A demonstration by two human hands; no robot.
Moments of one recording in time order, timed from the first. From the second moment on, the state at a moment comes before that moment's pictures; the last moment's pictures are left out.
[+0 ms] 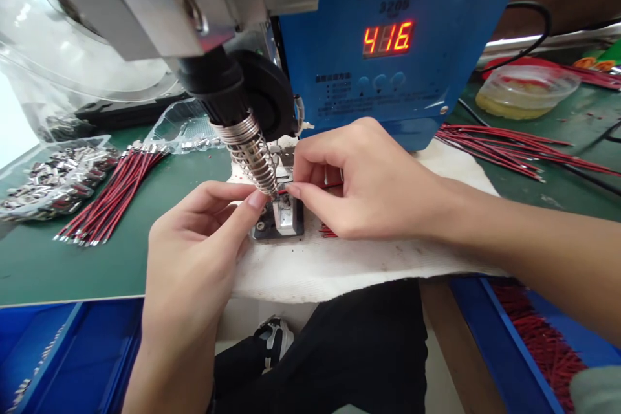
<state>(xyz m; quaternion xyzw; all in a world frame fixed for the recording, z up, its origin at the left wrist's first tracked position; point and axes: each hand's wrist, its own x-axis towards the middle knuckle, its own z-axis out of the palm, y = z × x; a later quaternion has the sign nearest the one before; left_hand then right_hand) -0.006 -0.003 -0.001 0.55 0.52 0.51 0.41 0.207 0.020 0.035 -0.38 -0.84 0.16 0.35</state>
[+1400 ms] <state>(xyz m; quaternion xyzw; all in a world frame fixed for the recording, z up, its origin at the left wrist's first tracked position) -0.005 -0.003 -0.002 0.56 0.51 0.51 0.41 0.209 0.021 0.034 -0.36 -0.86 0.08 0.34</state>
